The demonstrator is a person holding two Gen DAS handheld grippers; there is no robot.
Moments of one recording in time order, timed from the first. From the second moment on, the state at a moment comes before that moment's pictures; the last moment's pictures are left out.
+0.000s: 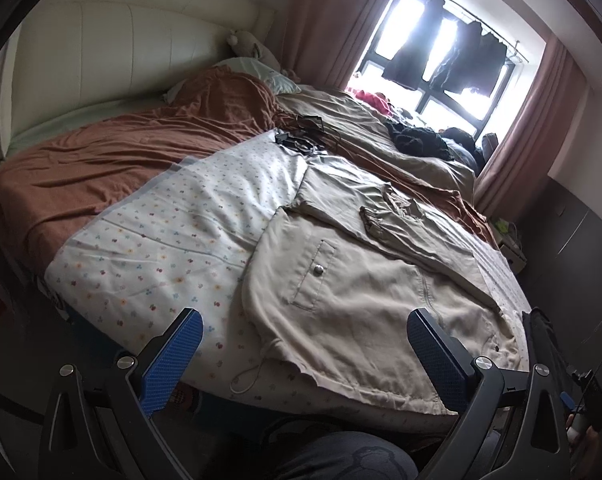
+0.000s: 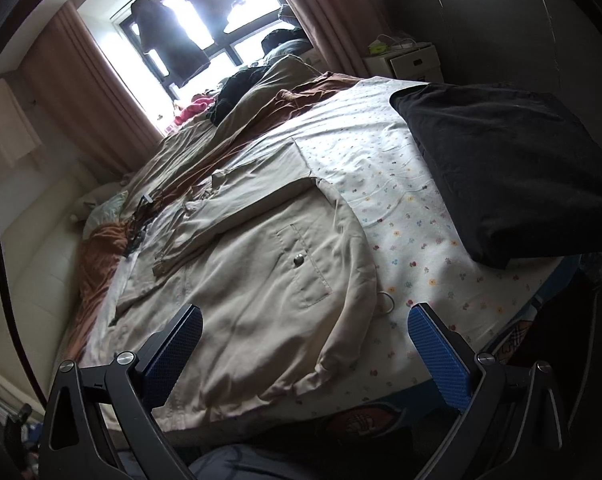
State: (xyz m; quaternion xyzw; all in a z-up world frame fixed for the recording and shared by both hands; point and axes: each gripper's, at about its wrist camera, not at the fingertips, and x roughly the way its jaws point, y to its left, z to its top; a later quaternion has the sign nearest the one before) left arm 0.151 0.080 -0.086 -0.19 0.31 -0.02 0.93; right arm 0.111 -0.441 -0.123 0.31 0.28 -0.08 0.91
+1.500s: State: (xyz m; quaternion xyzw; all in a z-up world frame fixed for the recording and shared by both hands) left arm 0.294 0.110 -0.217 -0.30 0.44 -0.06 0.84; right arm 0.209 -0.463 -0.252 0.50 0.33 0.05 0.80
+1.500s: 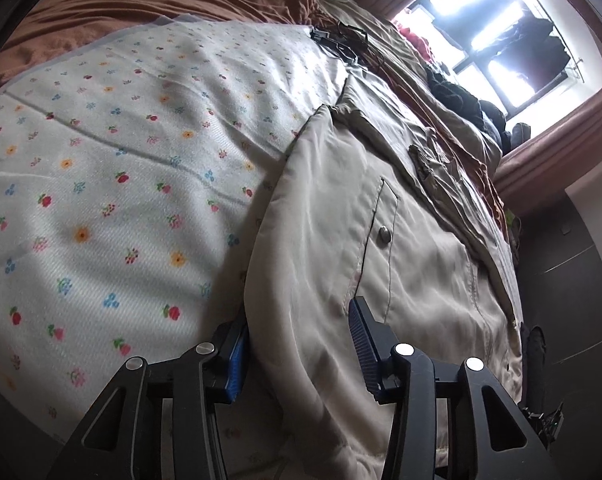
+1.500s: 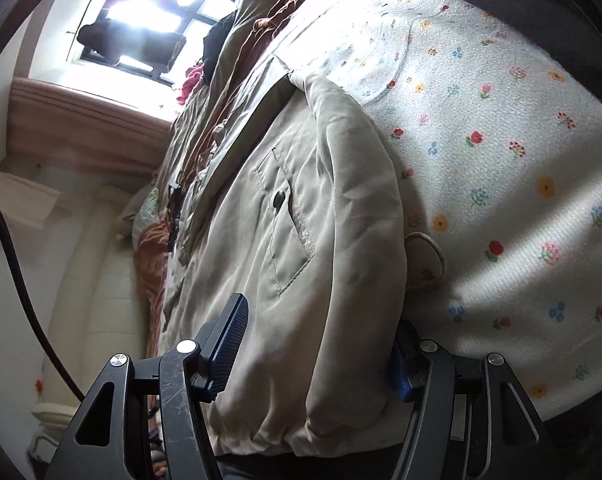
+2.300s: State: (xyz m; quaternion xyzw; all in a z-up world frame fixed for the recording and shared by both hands) left arm 0.253 0.110 -0.181 -0.35 0.41 -0.08 0.84; right arm 0.170 -0.452 -0.185 0.47 0.27 0.05 0.84
